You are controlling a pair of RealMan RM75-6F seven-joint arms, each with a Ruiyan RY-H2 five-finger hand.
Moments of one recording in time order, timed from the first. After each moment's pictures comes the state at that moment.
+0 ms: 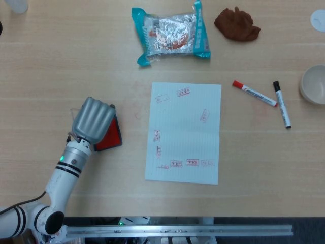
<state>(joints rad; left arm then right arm) -0.57 -1.69 0.07 -1.40 1.21 1.25 0.89 0.11 -1.11 0.06 -1.58 -1.46 1.40 -0.04</state>
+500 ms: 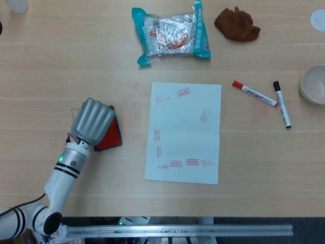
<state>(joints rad) -0.54 -1.70 0.07 -1.33 1.29 1.25 0.90 0.11 -1.11 0.05 -1.57 -1.45 1.39 -0.04</state>
